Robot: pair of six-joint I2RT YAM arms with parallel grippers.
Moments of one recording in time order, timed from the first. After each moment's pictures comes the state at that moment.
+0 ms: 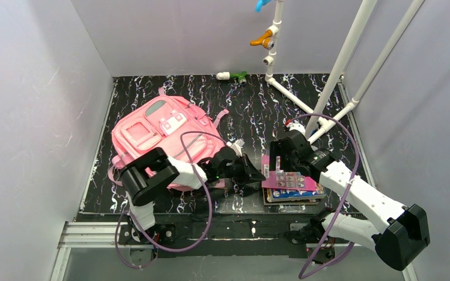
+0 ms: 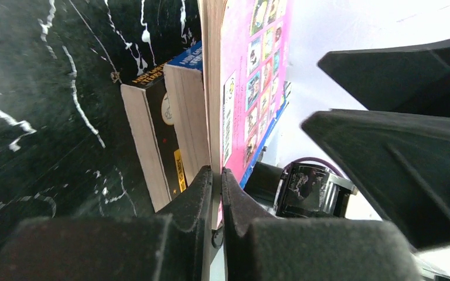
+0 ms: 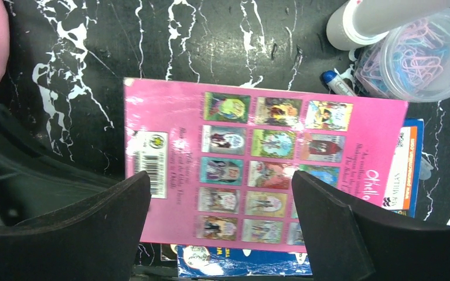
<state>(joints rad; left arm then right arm) -0.97 1.85 0.76 0.65 0.30 -1.28 0.65 1.04 0.79 -0.71 0.30 0.54</state>
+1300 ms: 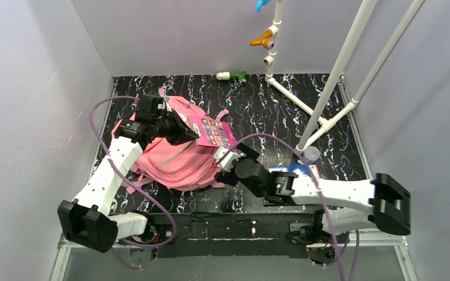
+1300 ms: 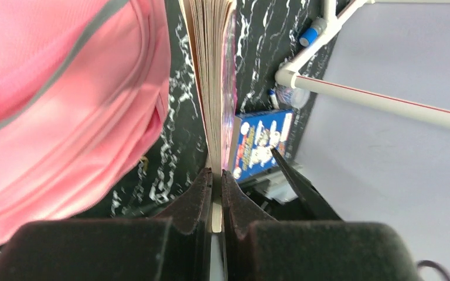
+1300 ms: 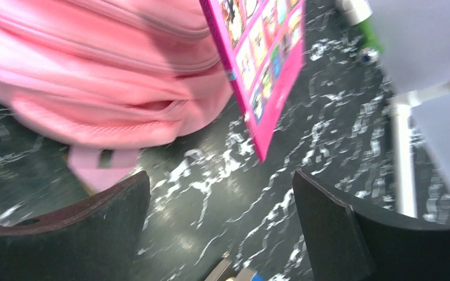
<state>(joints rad) -0.32 1.22 1.19 -0.76 0.36 -0.87 1.25 1.19 0.77 -0.04 0.51 -0.22</state>
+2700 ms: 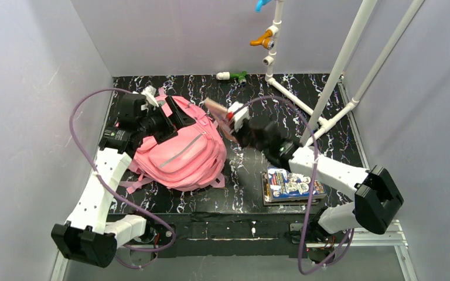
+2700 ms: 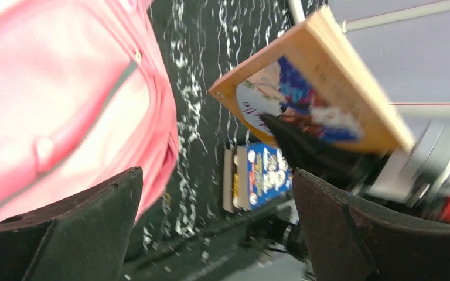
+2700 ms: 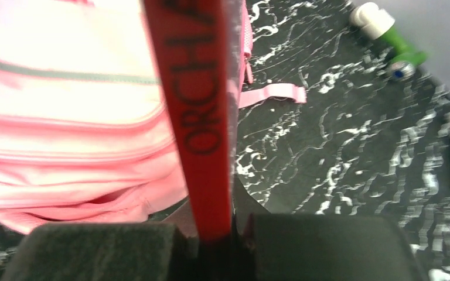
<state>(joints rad) -0.22 1.12 1.19 -0.74 0.39 -0.78 0.91 1.37 0.91 0.12 0.15 -0.21</state>
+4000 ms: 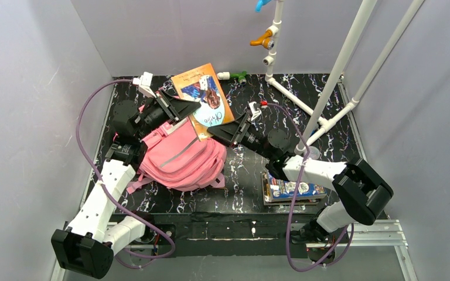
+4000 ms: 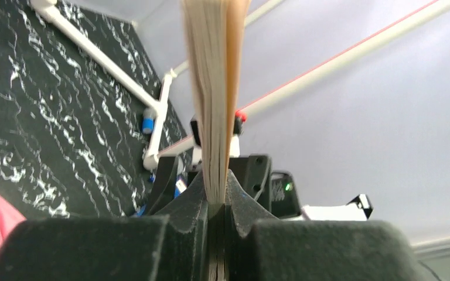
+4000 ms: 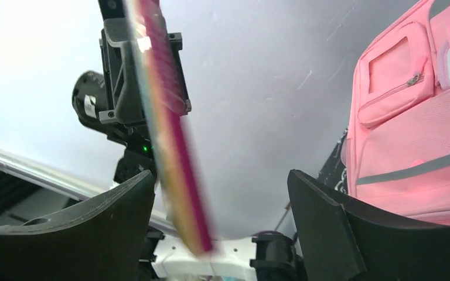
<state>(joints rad) -0.26 1.01 0.98 0.08 0.62 -0.98 0.81 1.46 0.73 1.03 -0.35 1.30</state>
